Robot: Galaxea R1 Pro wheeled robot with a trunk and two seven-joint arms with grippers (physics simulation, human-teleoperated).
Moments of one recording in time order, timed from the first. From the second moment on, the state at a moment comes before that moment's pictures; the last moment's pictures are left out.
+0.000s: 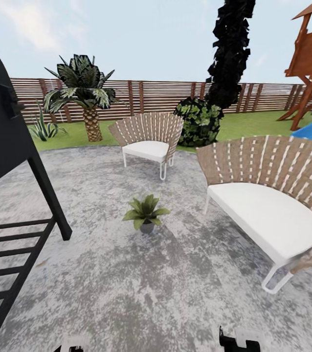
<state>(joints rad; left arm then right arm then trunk) -0.36 0.08 0.00 -0.13 0.03 -0.36 0.05 -0.40 -0.02 -0.07 -0.05 0.11 -0.60 -0.26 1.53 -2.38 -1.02</state>
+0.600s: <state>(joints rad) -0.36 0.08 0.00 -0.13 0.03 -0.36 0.05 -0.40 -0.02 -0.07 -0.05 0.11 -0.60 -0.26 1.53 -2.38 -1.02</state>
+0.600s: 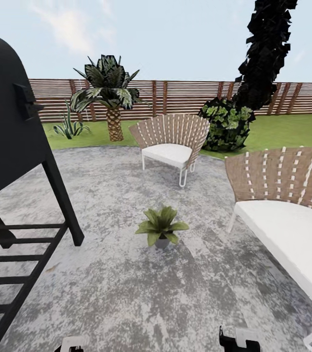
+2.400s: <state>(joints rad) -0.65 0.12 -0.06 -0.33 -0.77 -0.10 -1.00 -0.42 0.03 0.12 -0.60 0.62 -0.37 0.61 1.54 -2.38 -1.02</state>
